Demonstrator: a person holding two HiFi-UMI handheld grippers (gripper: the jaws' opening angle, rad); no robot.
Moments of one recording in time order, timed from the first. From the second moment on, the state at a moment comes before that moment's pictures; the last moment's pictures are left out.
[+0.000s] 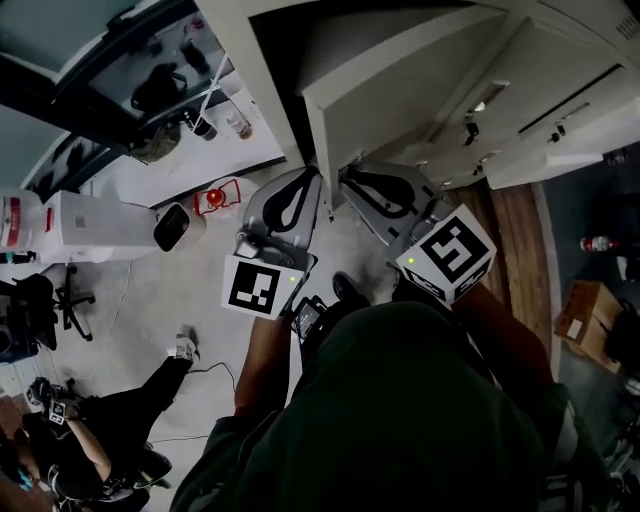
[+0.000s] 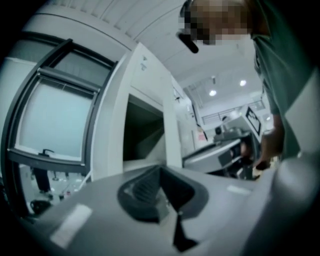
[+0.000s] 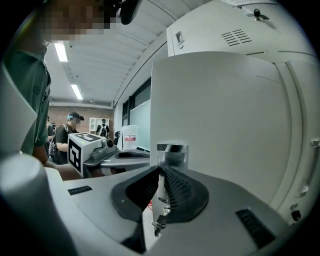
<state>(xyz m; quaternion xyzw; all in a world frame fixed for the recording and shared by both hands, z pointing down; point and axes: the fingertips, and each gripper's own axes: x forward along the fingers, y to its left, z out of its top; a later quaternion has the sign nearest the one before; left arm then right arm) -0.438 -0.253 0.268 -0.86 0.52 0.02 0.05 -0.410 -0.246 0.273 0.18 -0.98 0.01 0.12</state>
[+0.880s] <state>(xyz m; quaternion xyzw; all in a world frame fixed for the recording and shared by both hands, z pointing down) -0.229 -0.200 0.269 -0.85 0.53 -0.05 0.05 -0.201 -0.198 0.274 0.14 -0.99 0.06 0.07</state>
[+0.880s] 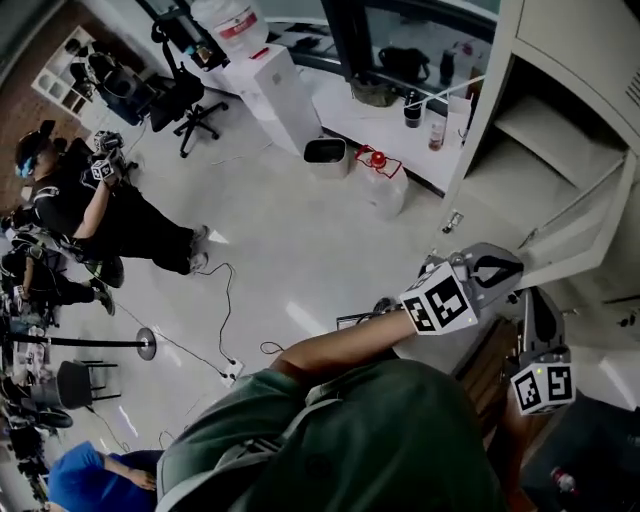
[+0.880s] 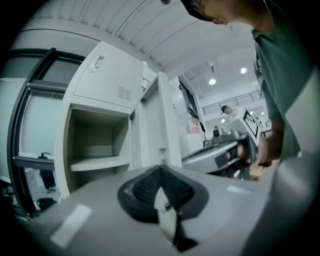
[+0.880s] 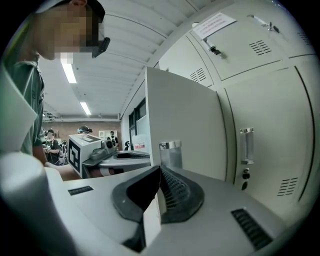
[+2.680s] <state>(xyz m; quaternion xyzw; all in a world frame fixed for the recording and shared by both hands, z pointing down) -0.348 -0.124 0.333 -0.80 0.59 -0.08 -0.02 -0.213 -0.147 0.310 0.19 -0.98 0.08 0.07</state>
